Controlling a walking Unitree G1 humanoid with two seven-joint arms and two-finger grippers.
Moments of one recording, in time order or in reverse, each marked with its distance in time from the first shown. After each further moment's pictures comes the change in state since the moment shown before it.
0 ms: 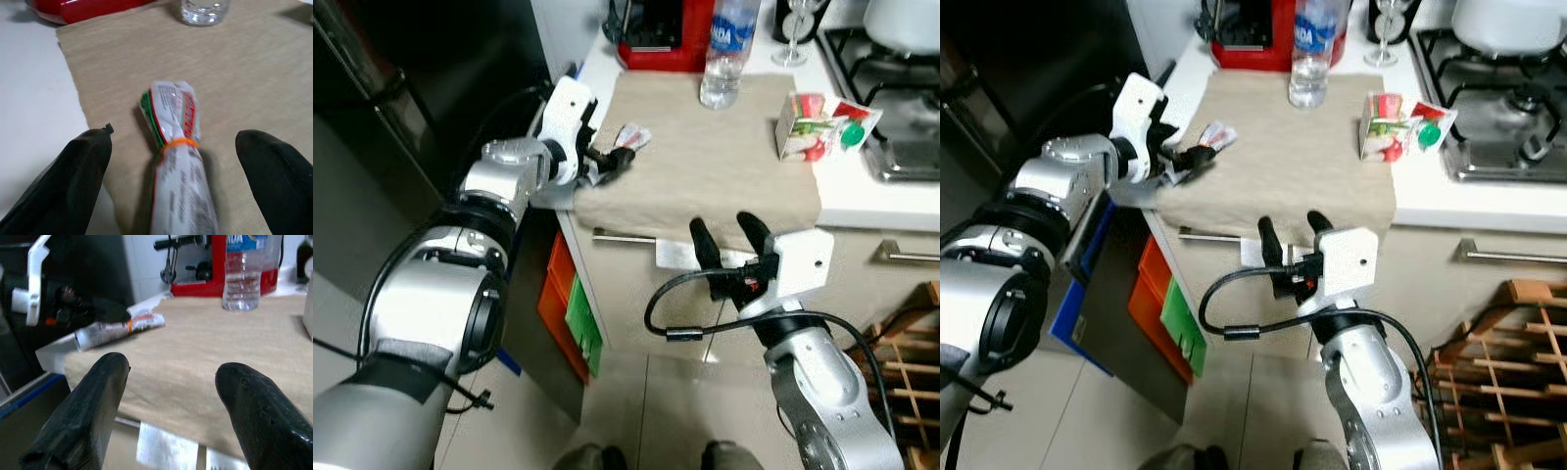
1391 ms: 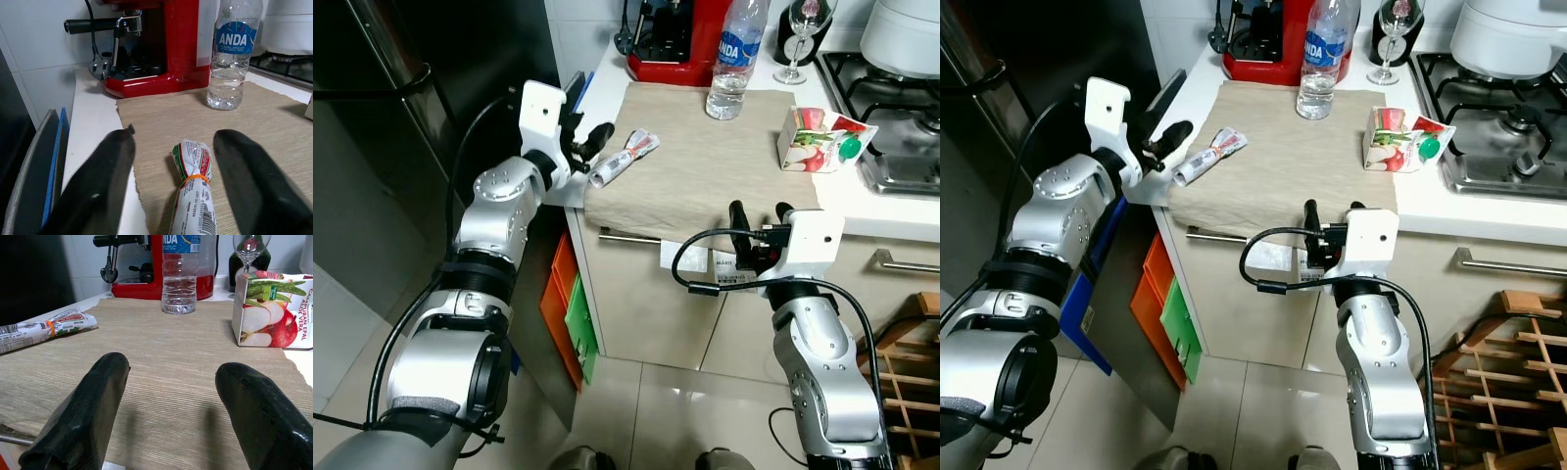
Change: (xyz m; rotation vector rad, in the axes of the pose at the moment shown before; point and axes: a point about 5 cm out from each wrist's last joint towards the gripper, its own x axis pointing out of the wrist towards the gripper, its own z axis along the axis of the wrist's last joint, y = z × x) left arm -0.020 -0.006 -0.009 -0.054 -0.295 0.140; right arm 0.038 -0.047 -0.021 -0.065 0.019 -0.253
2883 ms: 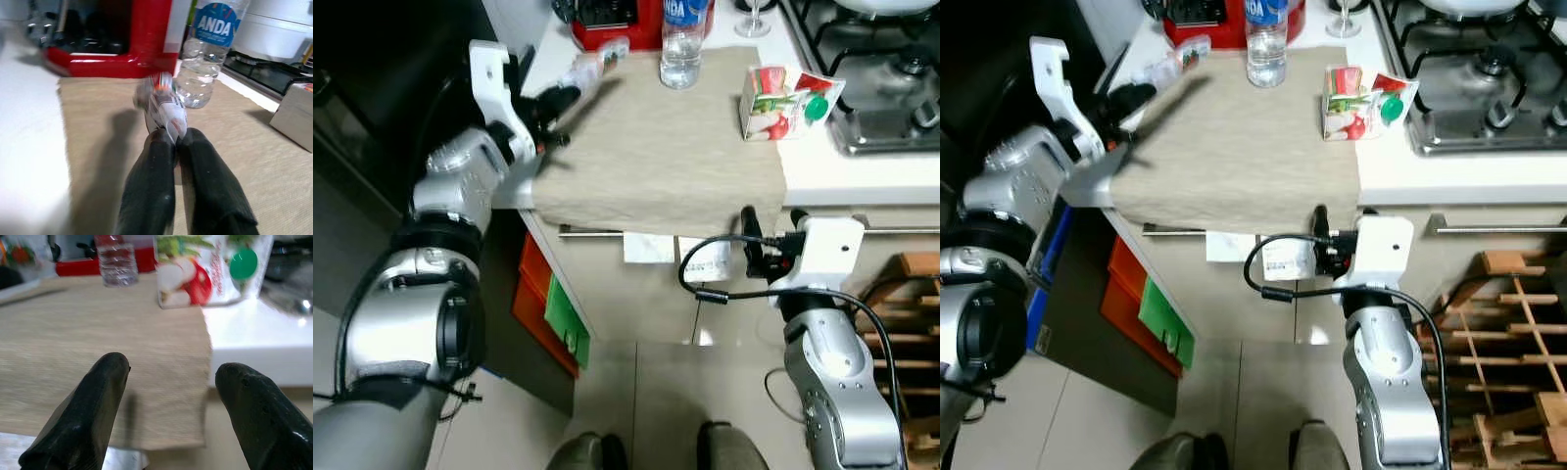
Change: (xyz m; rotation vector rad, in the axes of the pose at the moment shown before) left arm -0.010 0.039 0.002 -0.218 -0.029 -0.059; right arm -0.012 -0.002 0.010 -0.008 -0.003 -0.037
